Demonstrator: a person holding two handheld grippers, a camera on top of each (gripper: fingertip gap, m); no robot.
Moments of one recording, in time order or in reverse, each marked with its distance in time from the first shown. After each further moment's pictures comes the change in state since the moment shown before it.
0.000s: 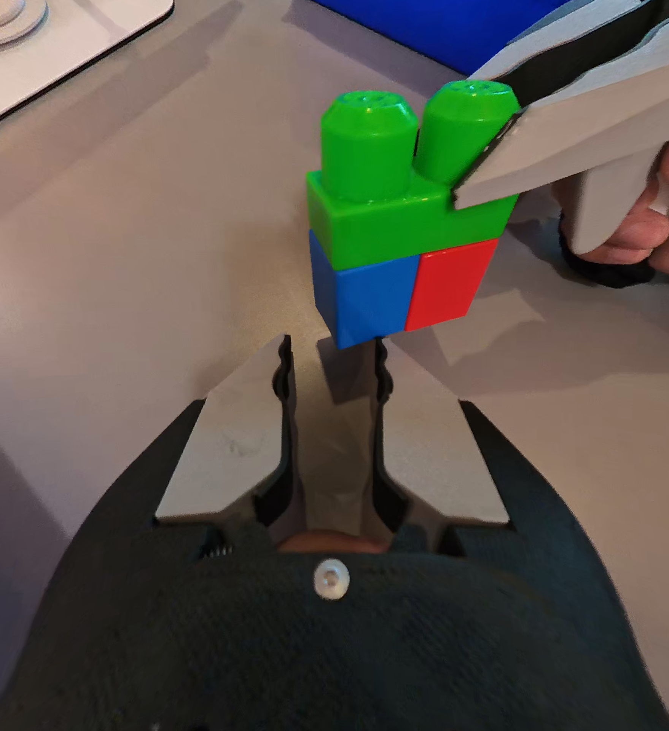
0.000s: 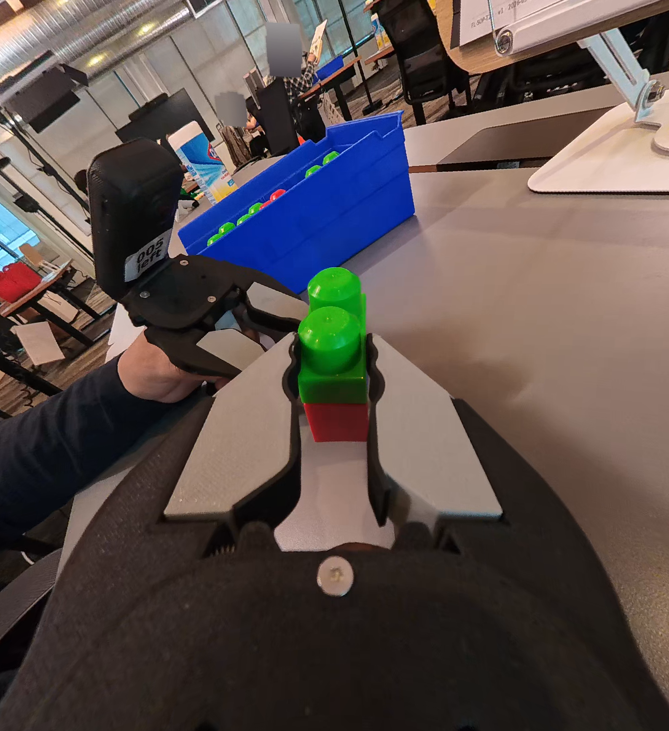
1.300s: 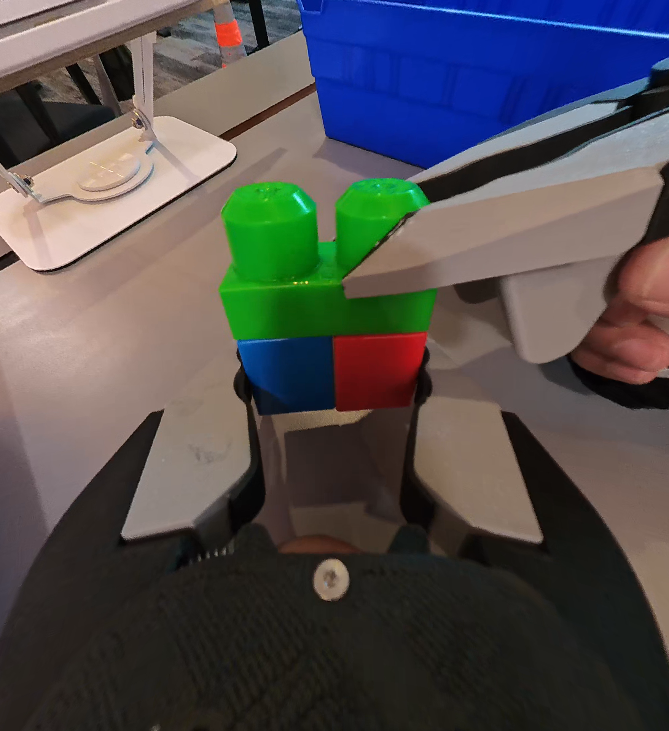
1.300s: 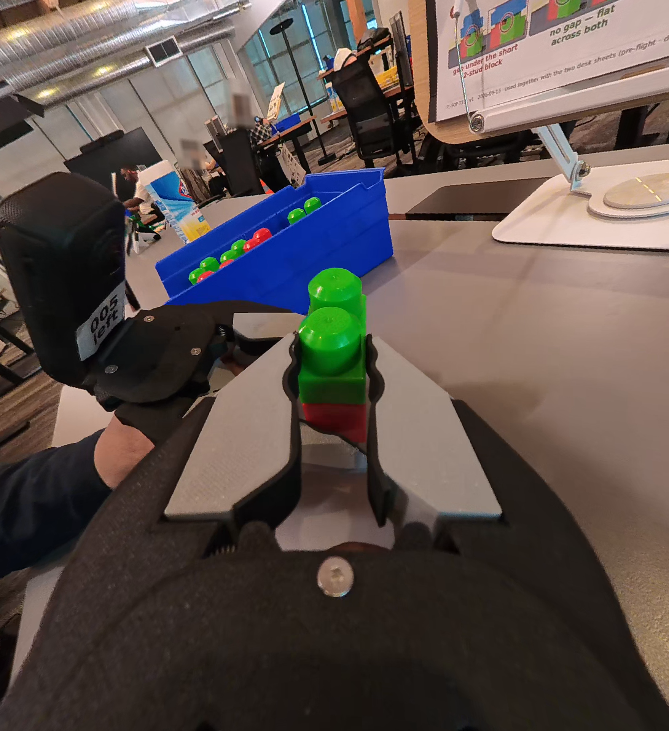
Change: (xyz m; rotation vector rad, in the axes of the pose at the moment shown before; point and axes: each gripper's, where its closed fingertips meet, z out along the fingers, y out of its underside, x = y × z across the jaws) left arm 0.014 -0.042 0.003 0.200 -0.182 0.068; right arm -0.016 -0.017 0.003 0.105 0.121 -0.055
